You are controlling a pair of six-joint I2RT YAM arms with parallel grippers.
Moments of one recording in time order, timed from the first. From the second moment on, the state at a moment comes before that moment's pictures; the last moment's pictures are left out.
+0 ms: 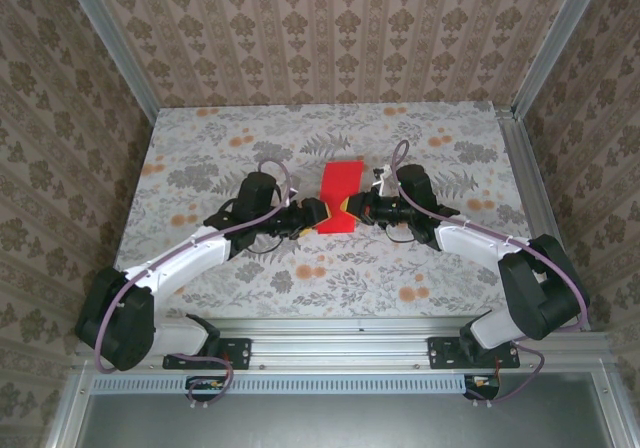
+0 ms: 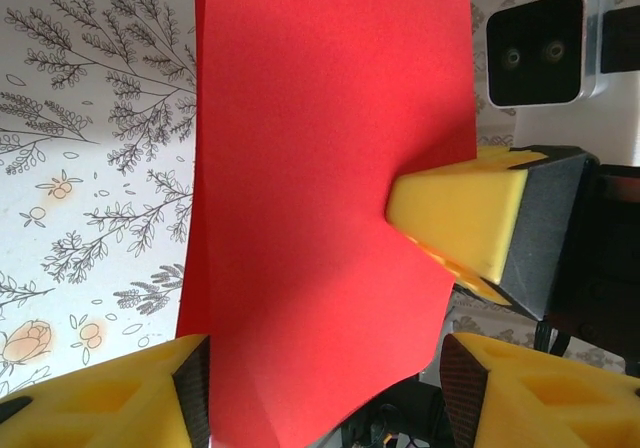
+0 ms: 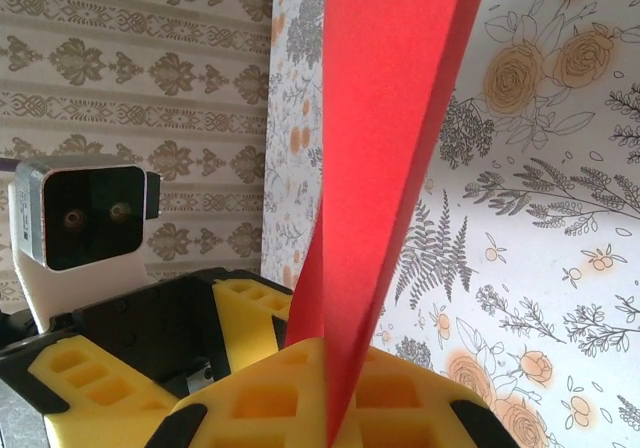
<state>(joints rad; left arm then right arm) -0.62 1.29 0.77 -0.08 0.58 -0.95 0.44 1.47 0.76 0.25 -0.67 1.02</state>
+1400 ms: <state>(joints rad) -0.59 1.31 0.78 -0.24 0.60 -0.88 0.46 1.52 0.74 0.27 -0.69 1.02</state>
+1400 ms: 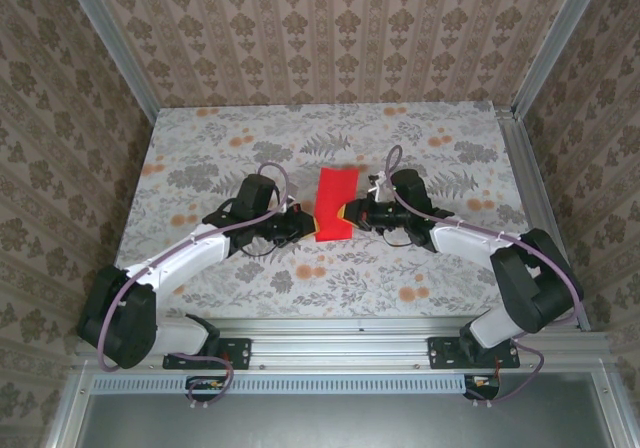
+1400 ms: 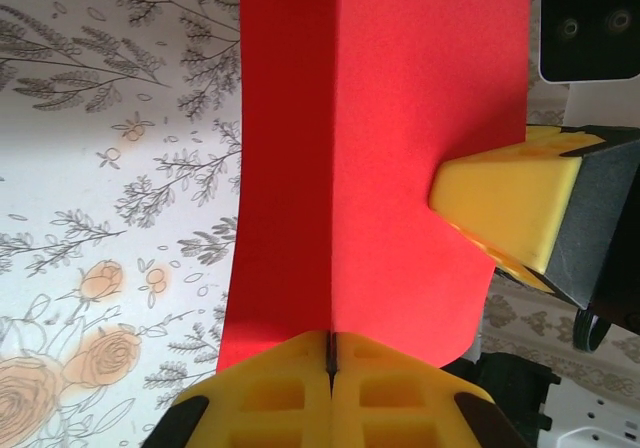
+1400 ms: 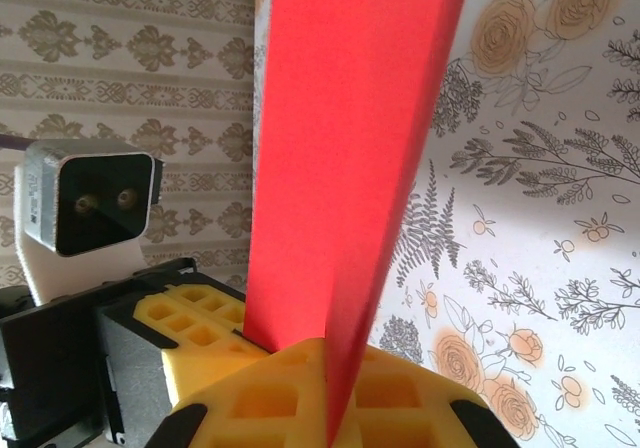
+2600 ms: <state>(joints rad) -0.69 1.57 0.75 -0.29 0.51 -0.82 0.51 1.69 0.77 -0.09 -0.53 0.71</state>
